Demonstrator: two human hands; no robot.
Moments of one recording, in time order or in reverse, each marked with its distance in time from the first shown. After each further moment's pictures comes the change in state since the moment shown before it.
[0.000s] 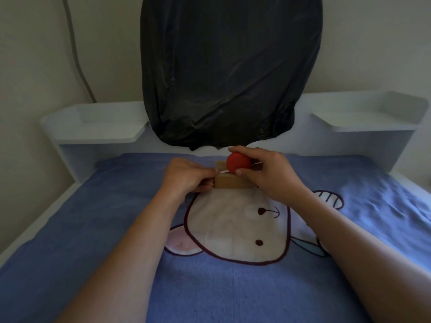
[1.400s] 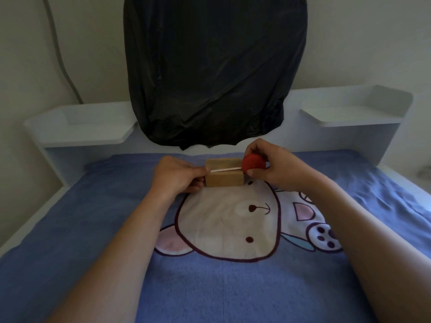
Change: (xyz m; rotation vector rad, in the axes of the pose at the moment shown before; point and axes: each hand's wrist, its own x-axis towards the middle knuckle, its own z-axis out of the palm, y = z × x) left_hand -0.010 0.002 -0.001 0.040 -0.003 0.090; right_hand -0.004 0.002 -0.042 -0.037 -0.183 0.142
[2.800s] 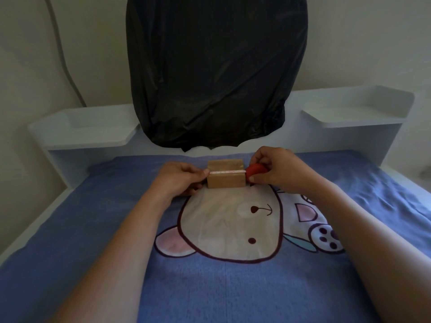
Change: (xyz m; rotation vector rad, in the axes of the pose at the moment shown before) left_hand 0.008 -0.010 -0.011 0.016 -0.135 0.000; right_hand 0.002 0.007 0.003 -0.066 0.032 0.030
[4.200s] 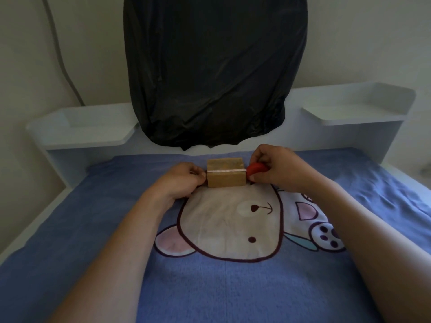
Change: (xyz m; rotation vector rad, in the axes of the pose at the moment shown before) left_hand 0.005 0.001 0.005 0.297 -0.102 0.037; right_hand 0.000 0.000 0.000 -0.016 -0.015 0.003
